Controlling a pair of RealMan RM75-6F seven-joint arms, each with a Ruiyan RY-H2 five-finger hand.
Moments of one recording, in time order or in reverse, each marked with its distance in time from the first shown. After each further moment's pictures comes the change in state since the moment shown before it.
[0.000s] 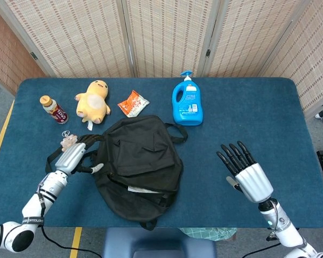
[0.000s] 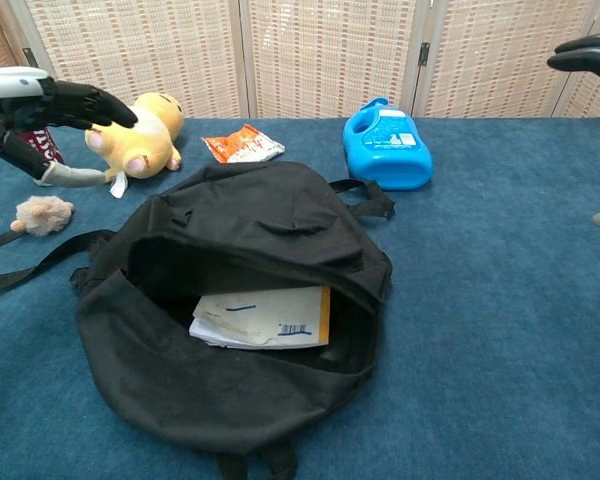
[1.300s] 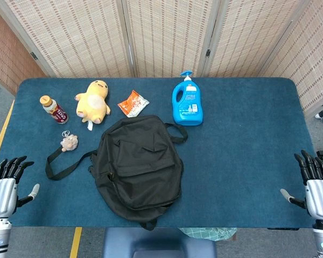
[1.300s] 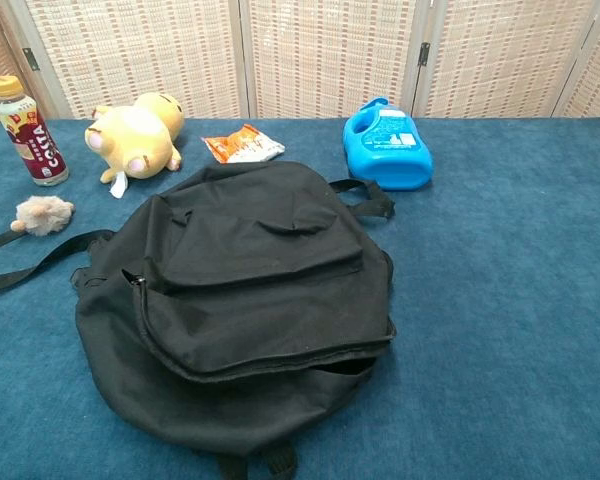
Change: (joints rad) left arm 0.445 -0.026 0.182 0.068 0.205 0.644 0.279; right arm -0.315 0.222 0.053 -0.212 0.288 -0.033 0.292
